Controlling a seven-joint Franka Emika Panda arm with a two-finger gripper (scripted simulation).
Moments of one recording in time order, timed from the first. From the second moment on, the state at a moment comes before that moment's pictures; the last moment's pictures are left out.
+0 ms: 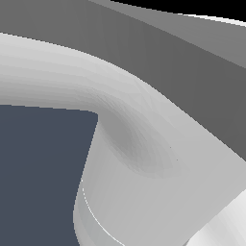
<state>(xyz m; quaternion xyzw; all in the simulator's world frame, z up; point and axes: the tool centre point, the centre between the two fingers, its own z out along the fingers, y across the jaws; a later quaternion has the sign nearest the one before) -0.124 -0.107 0.150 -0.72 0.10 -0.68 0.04</state>
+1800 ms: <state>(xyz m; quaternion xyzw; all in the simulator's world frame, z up) -0.126 -0.155 0.290 -0.69 0.06 -0.72 -0.01</state>
